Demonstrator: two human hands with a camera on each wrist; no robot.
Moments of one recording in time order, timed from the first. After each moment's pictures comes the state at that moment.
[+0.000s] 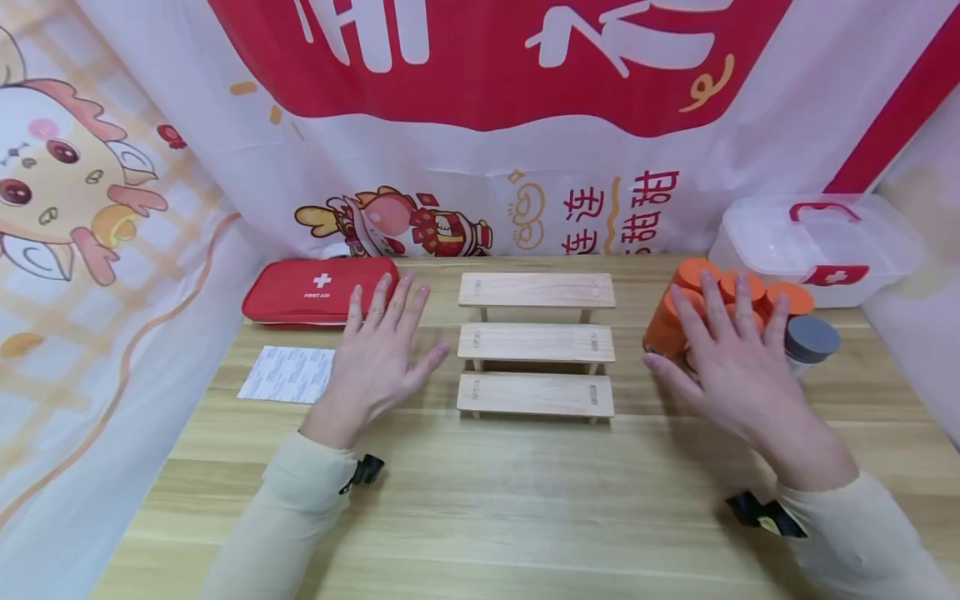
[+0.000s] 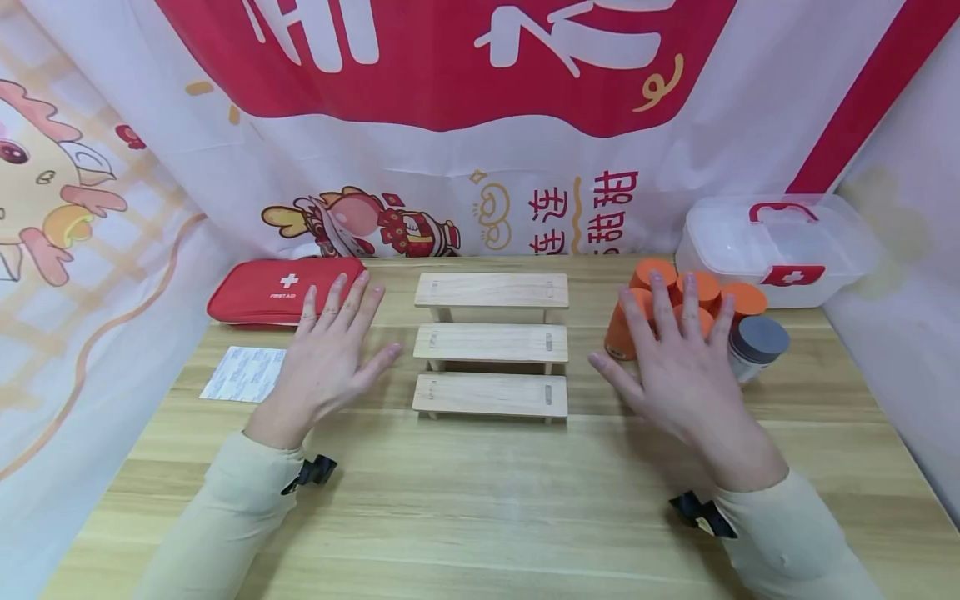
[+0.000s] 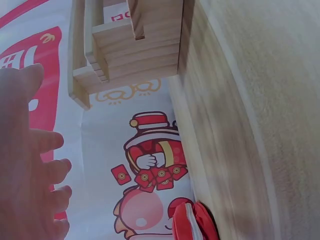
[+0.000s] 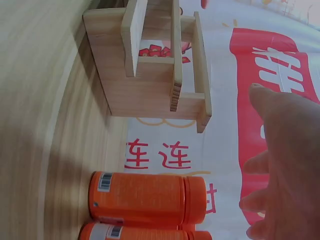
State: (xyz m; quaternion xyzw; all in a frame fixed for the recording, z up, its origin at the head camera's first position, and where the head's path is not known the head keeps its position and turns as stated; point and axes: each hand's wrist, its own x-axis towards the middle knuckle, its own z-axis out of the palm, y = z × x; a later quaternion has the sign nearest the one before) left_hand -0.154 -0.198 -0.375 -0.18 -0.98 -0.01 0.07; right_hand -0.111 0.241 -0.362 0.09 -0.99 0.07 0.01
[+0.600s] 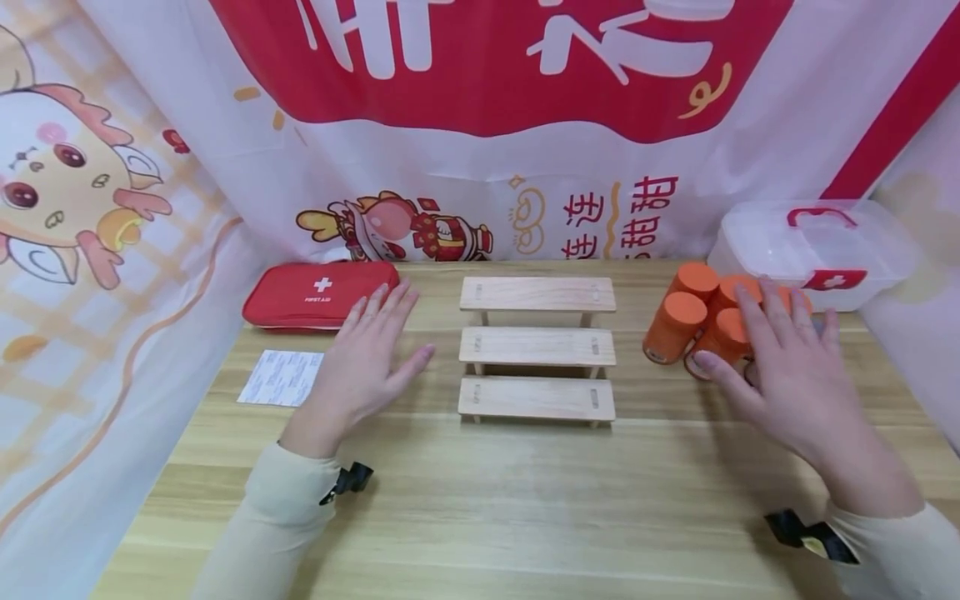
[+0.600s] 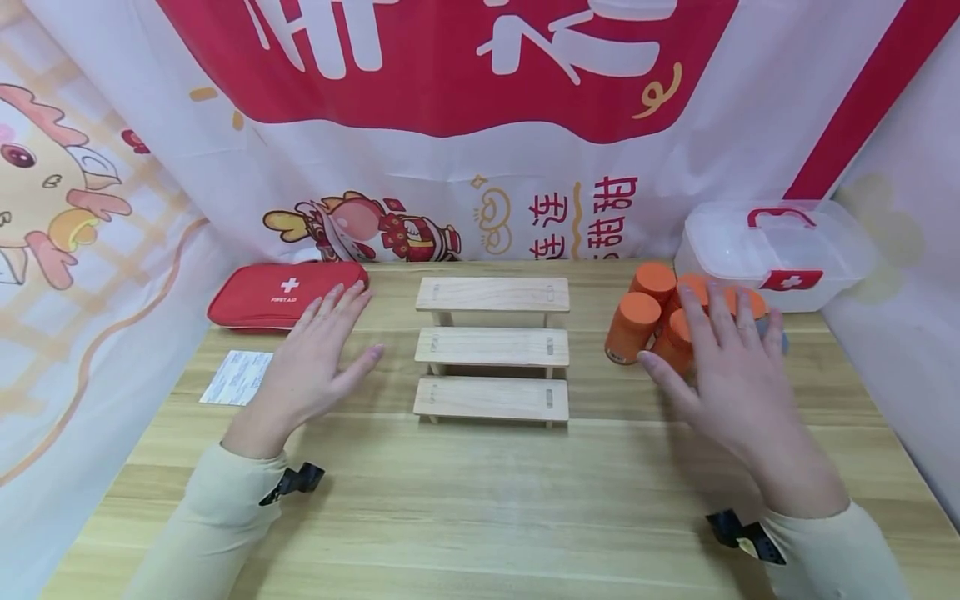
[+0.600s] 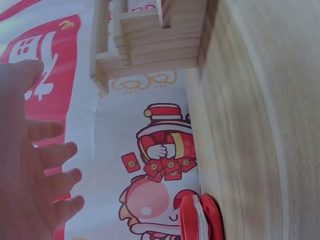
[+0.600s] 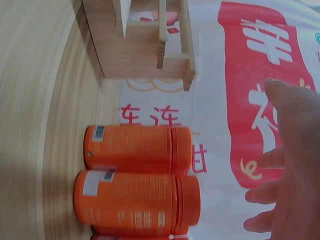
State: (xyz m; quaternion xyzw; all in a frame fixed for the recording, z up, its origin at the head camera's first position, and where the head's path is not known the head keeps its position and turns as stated) left_hand -0.146 -0.211 -0.361 -0.21 -0.97 -0.08 0.08; right_hand -0.095 0.282 -0.356 0.08 -0.98 0.13 0.08
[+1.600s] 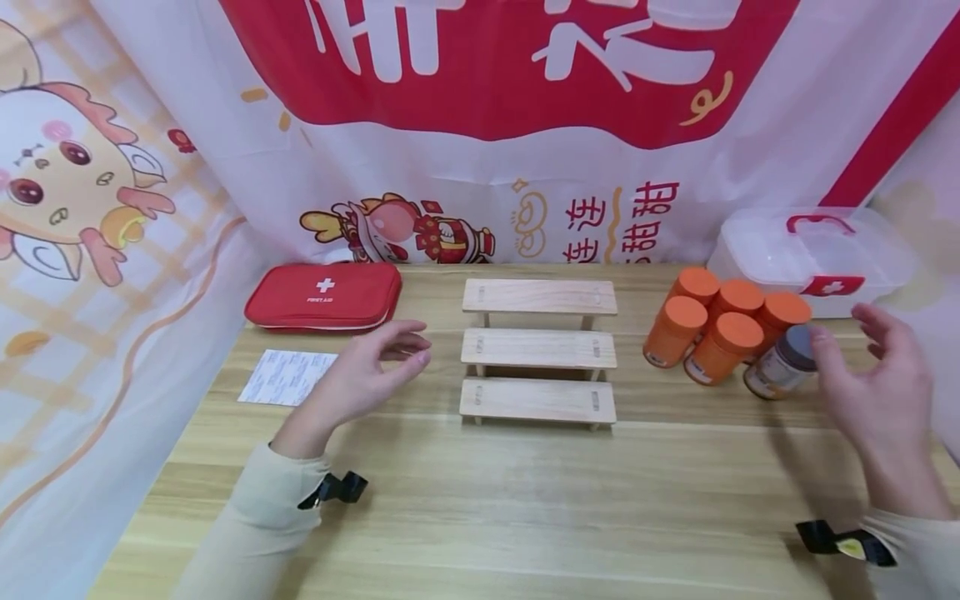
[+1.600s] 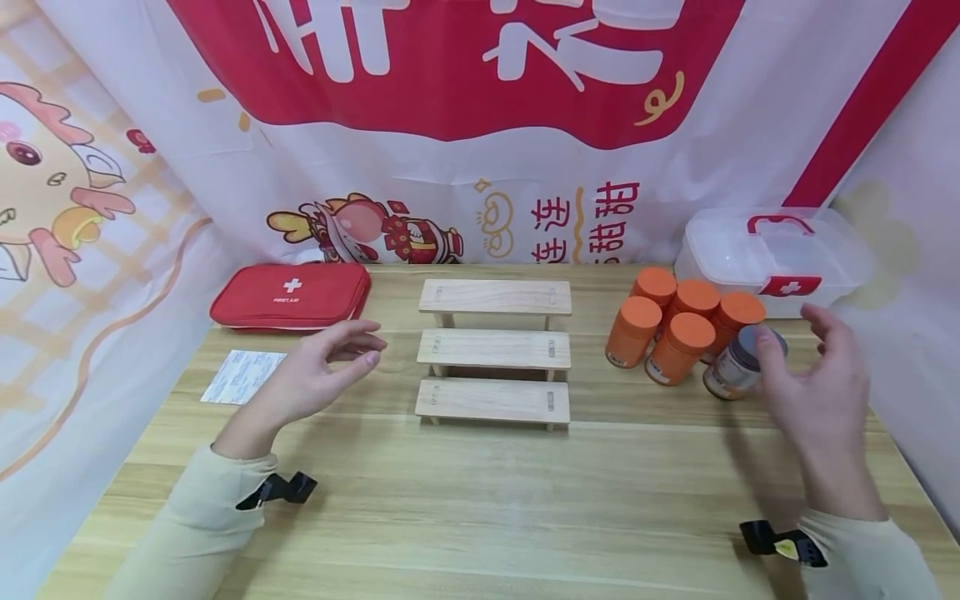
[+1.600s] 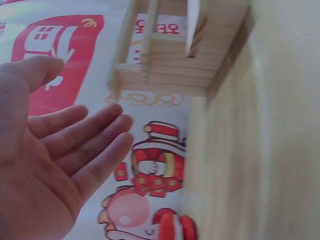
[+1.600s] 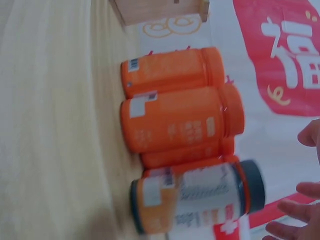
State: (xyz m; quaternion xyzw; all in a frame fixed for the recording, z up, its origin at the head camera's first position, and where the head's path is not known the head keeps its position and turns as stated) left_hand -0.141 -0.221 -0.363 -0.16 -0.91 -0.38 -0.06; right_hand -0.093 0.333 -0.376 -0.23 -0.87 0.38 0.19
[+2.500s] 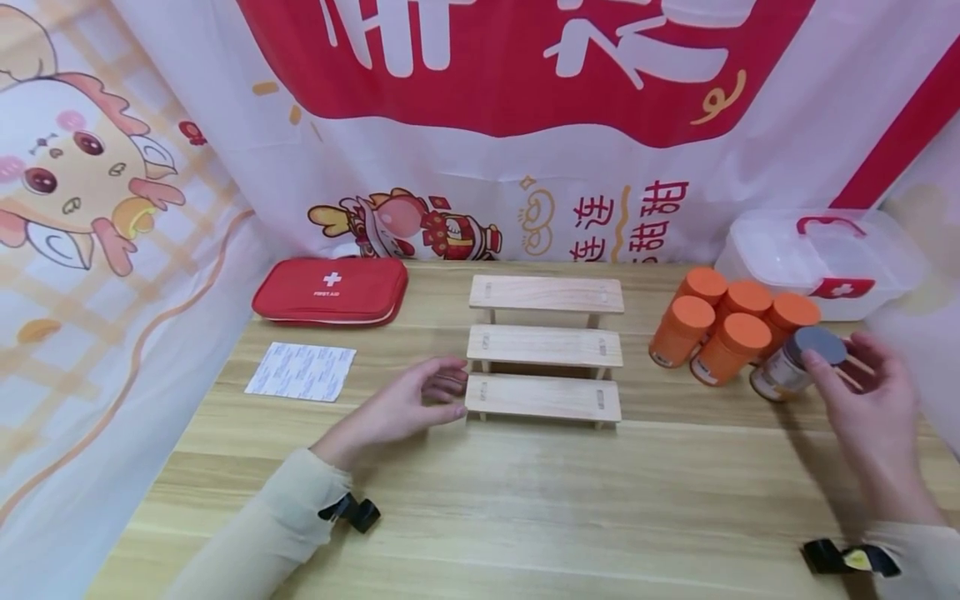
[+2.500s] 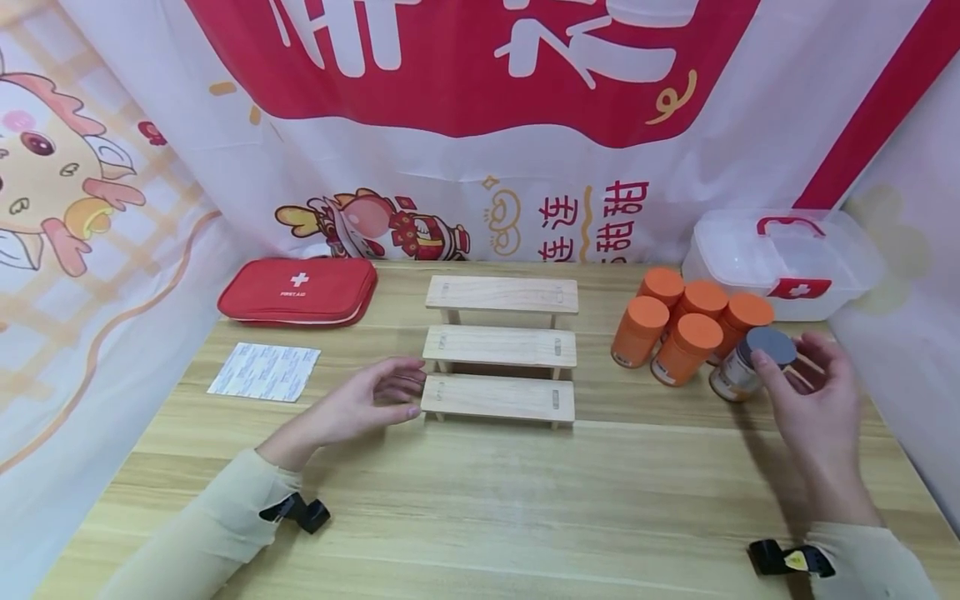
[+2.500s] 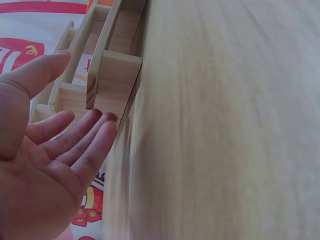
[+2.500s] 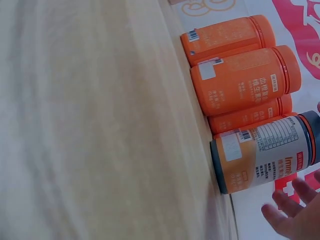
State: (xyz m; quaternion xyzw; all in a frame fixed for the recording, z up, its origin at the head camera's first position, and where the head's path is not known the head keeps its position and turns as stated) left_hand -0.133 -0.202 -0.417 -0.19 -0.83 -0.48 -0.20; right_hand -0.095 0.359 -0.425 -0.26 -0.82 0.50 0.11
